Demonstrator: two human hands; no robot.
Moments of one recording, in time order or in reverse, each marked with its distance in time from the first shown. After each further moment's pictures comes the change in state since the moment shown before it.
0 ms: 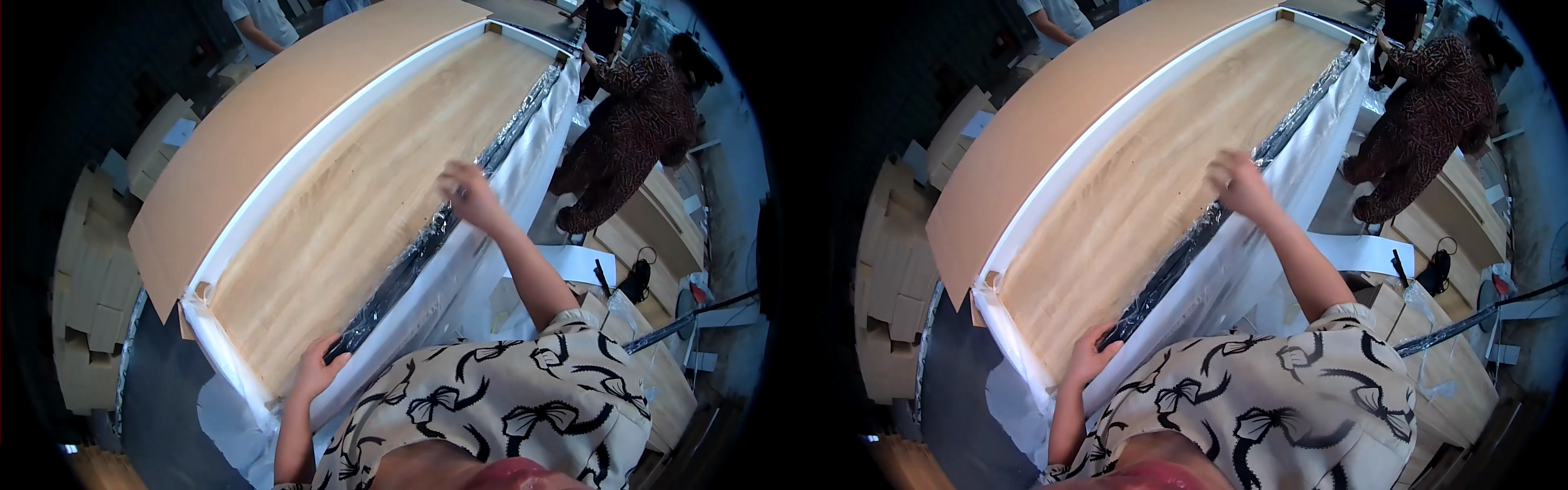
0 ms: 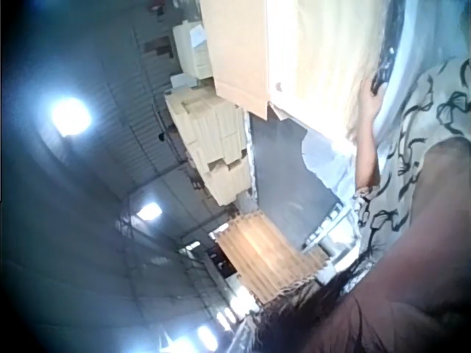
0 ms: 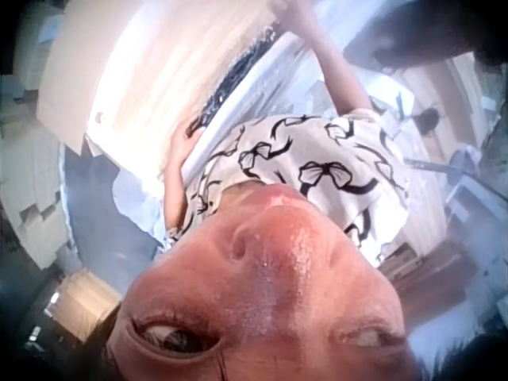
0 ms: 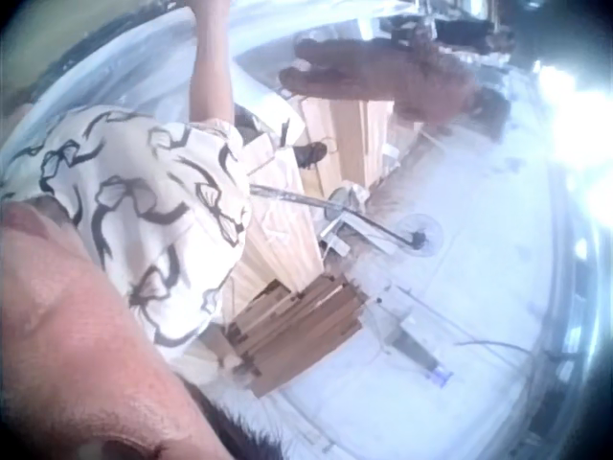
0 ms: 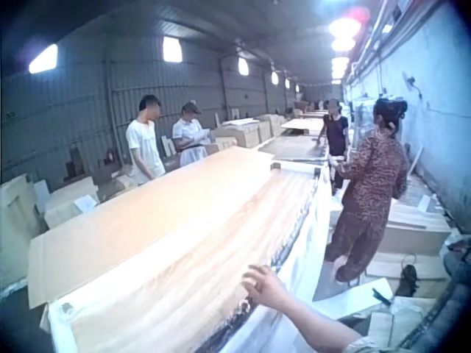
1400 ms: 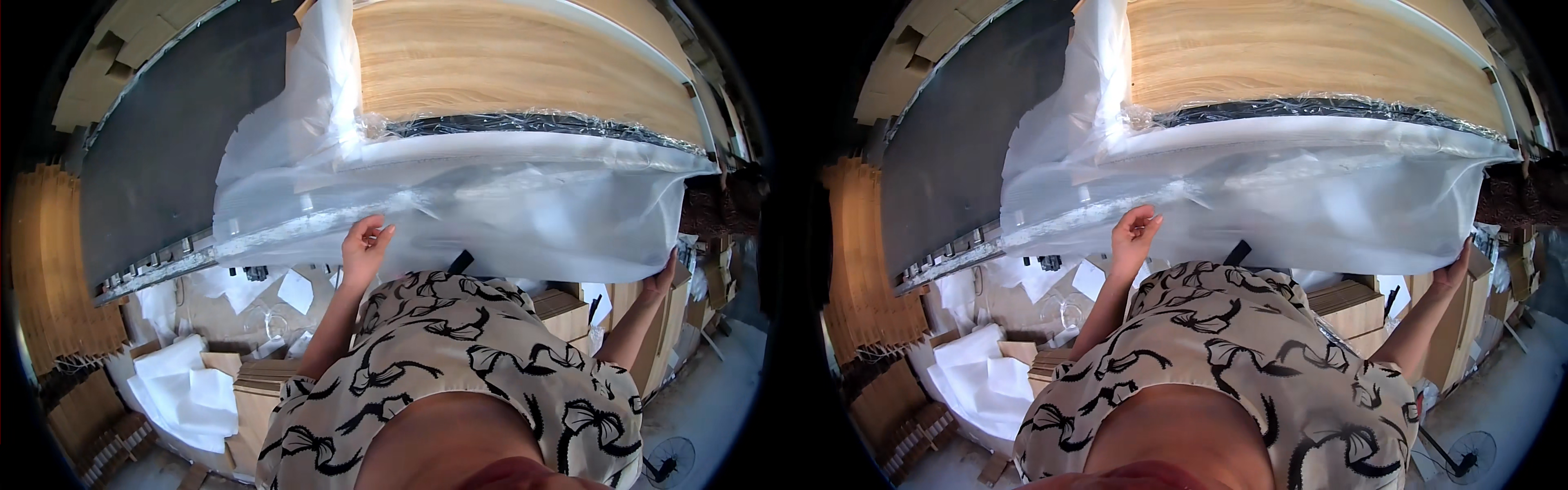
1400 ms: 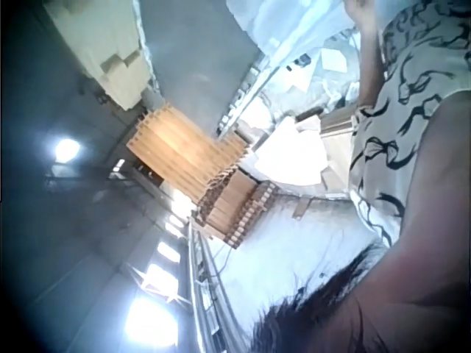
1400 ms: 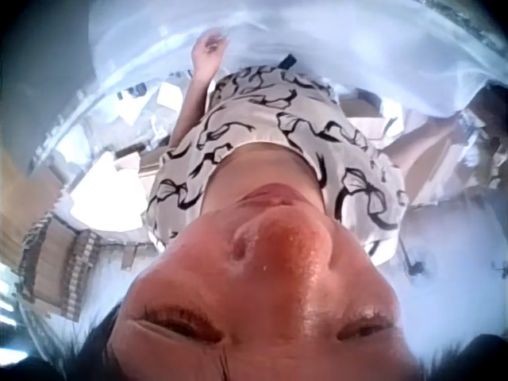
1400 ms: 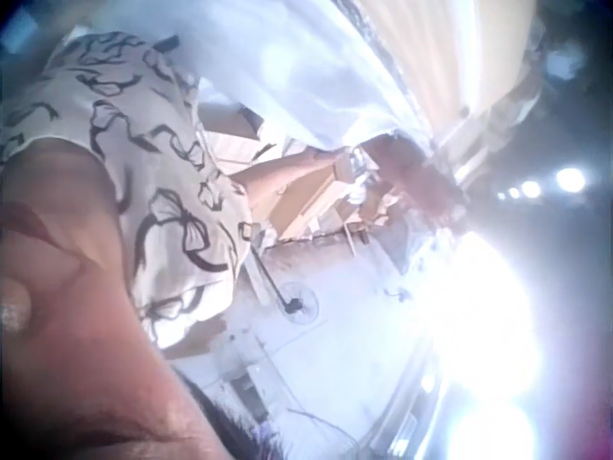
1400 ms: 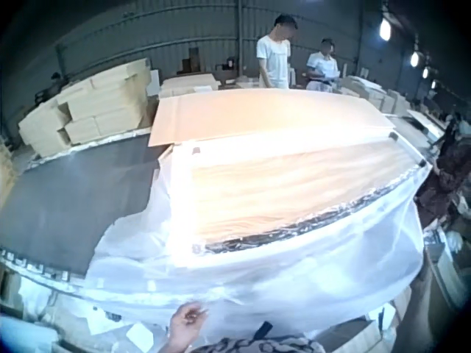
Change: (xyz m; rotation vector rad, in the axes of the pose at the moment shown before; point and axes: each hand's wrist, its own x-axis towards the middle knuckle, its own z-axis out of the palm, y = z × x) left_hand -0.221 -0.065 0.127 -0.605 0.857 -0.330; right_hand -0.167 0.059 -0.206 1.100 0.104 1.095
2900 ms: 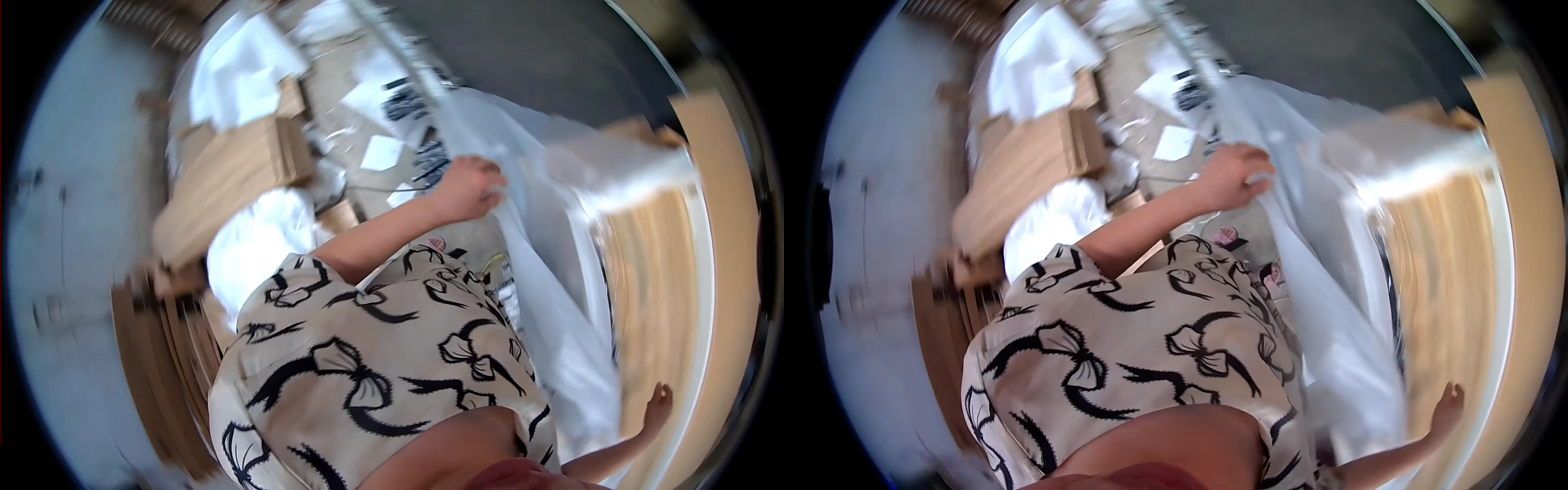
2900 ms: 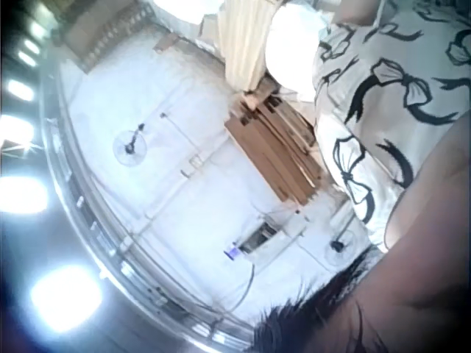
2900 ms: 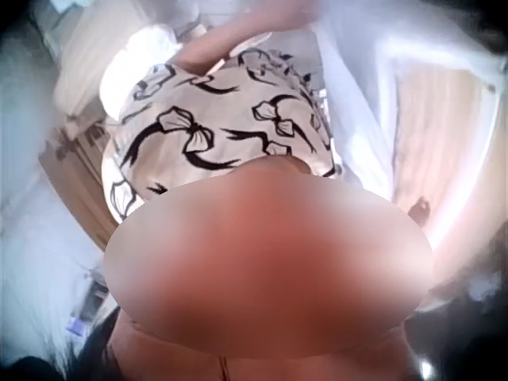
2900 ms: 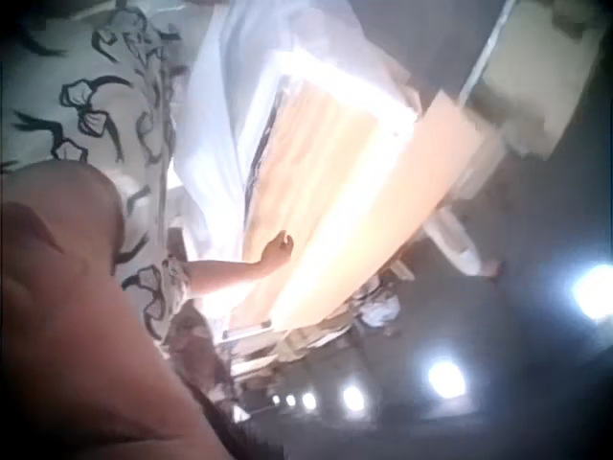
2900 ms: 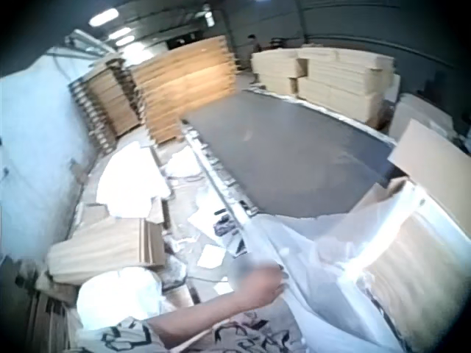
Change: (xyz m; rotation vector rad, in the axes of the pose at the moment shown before) left_hand -0.018 0.060 -0.065 0.826 0.567 0.294; right_hand 0.206 0.059 0.370 -1.799 -1.064 -1.006
